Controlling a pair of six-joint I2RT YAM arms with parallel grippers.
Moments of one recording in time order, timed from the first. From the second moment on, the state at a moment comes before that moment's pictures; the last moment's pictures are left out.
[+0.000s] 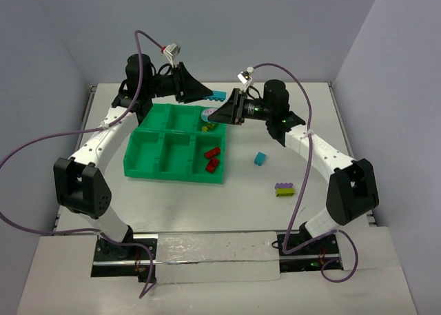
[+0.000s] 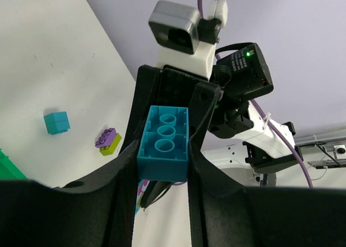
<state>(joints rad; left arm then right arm) -0.34 1.65 1.52 0.02 0.96 -0.96 0.42 1.53 1.19 0.22 -0.86 0.83</state>
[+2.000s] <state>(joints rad) -0.25 2.07 1.82 -0.63 0.08 -0.58 0.37 1.29 1.19 -0.46 -0.37 0.41</state>
